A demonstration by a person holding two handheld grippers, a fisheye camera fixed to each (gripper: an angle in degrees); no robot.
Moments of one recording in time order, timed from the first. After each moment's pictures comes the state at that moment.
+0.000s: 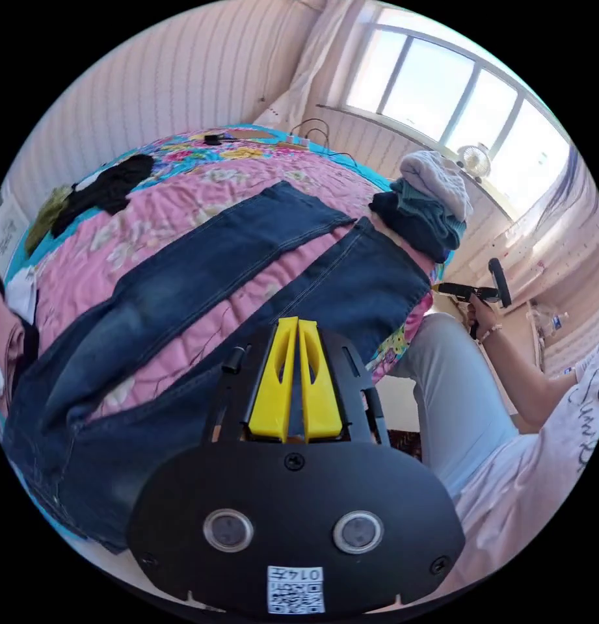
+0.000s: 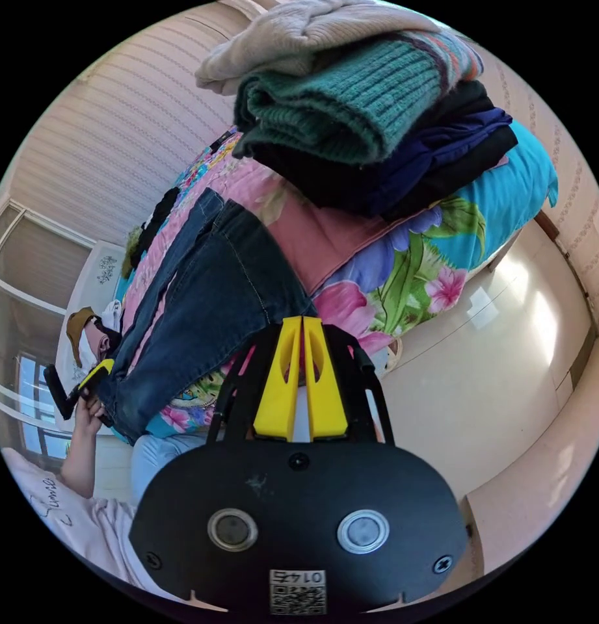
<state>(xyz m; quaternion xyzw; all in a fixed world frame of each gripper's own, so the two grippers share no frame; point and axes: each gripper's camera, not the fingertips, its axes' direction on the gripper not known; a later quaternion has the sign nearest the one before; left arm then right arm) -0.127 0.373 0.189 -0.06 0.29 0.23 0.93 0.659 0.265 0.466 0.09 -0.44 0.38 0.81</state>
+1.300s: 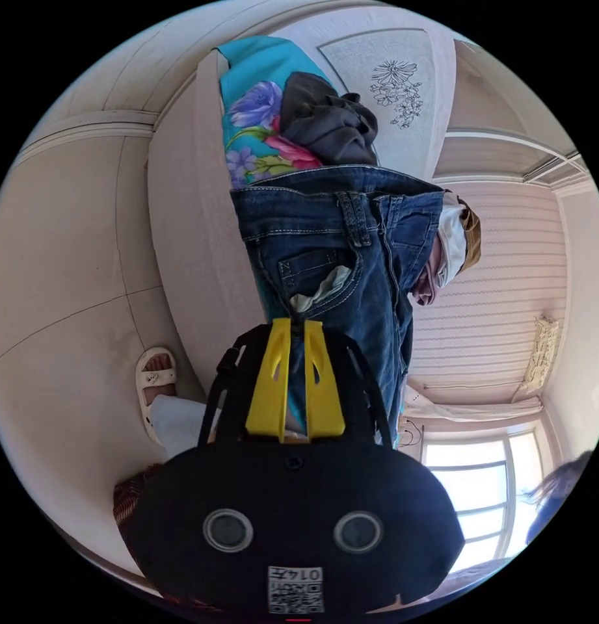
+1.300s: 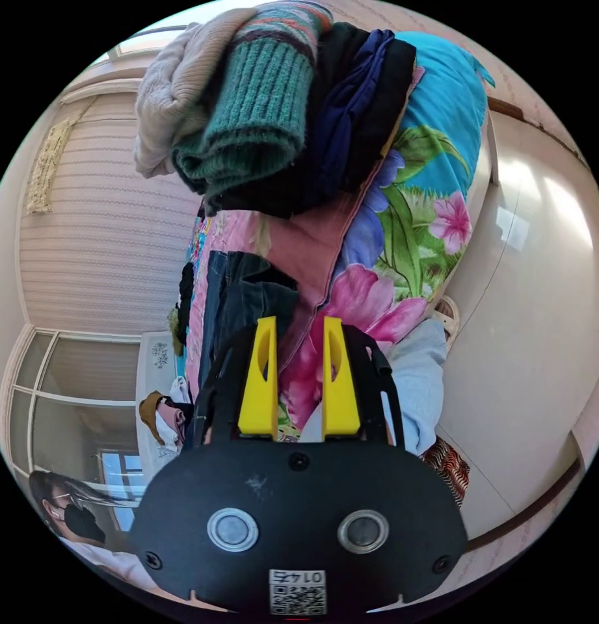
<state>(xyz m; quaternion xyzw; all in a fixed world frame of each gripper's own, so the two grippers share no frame) -0.825 0.511 0.038 0.03 0.28 -0.55 0.78 0.692 0.249 0.491 0.09 -0.53 0.53 0.65</state>
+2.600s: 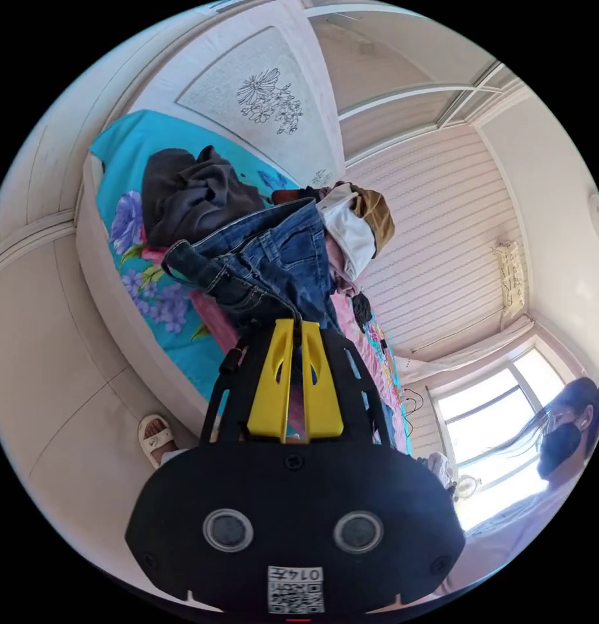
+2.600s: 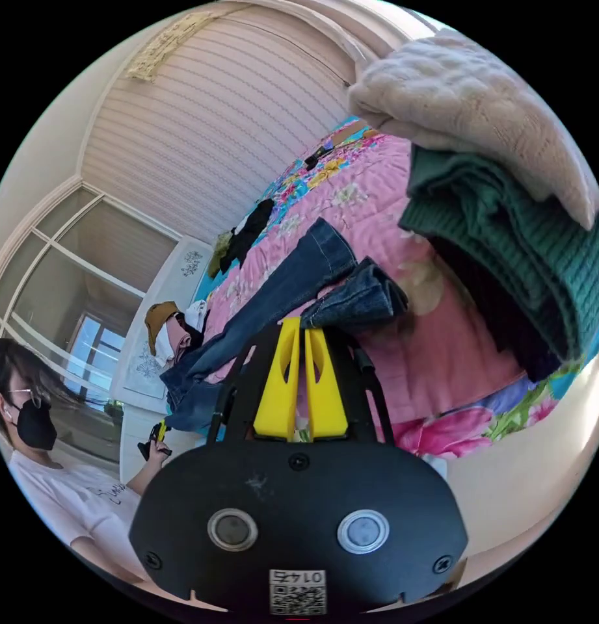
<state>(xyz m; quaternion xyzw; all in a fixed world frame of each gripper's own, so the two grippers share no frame) -0.866 0.385 -0.193 0.14 0.30 -0.40 0.85 0.667 0.028 0.358 0.20 -0.54 0.28 0.76</state>
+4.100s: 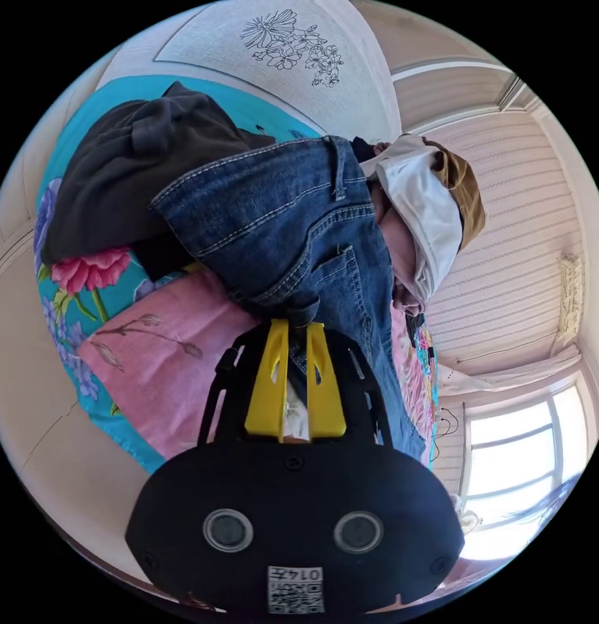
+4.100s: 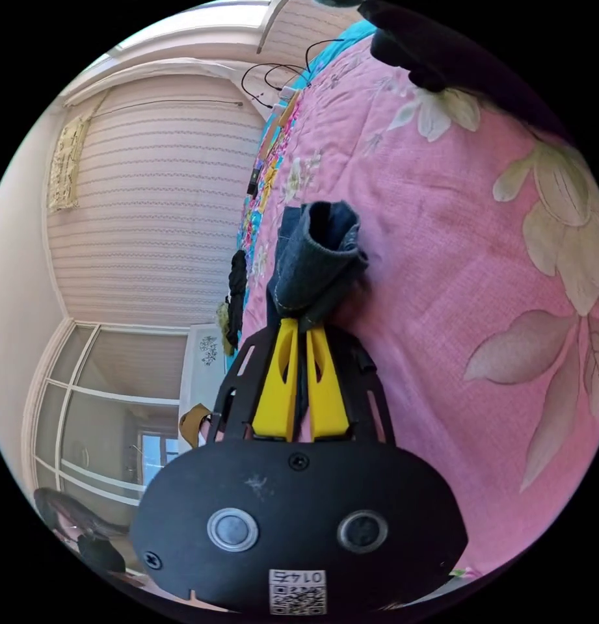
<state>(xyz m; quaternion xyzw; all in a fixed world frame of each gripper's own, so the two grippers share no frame) -0.780 0.240 0.043 0.02 0.23 -0.45 0.86 0.512 -0.165 0.466 0.15 -0.63 0.48 0.59</state>
